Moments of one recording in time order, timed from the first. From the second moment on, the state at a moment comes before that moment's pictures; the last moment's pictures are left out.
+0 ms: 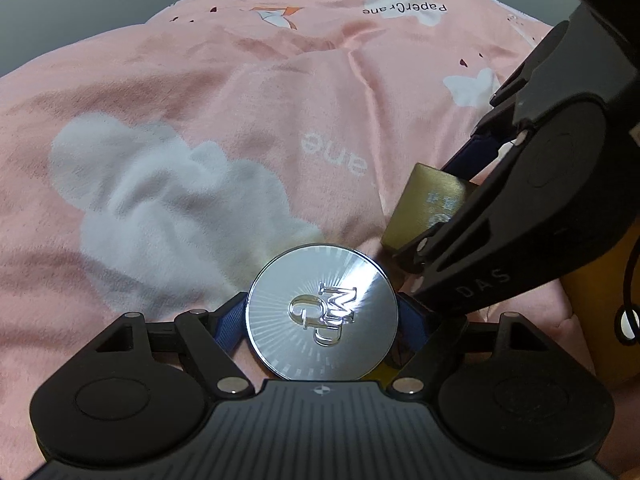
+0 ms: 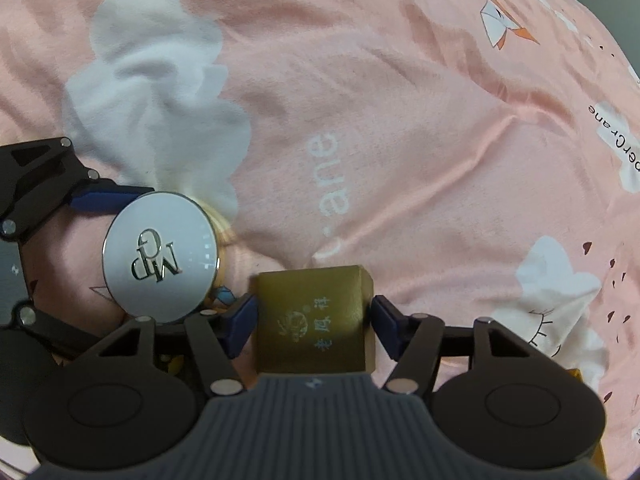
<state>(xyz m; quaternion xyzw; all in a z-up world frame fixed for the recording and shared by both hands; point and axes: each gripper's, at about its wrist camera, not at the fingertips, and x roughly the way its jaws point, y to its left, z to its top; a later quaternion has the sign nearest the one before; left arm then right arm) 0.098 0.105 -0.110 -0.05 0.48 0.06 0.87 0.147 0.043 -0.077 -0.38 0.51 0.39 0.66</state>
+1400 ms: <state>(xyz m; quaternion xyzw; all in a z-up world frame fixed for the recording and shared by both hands) 0.068 -0.005 0.027 -0.07 0.32 -0.15 0.93 0.099 -0.164 0.106 -0.17 0.40 0.25 0.87</state>
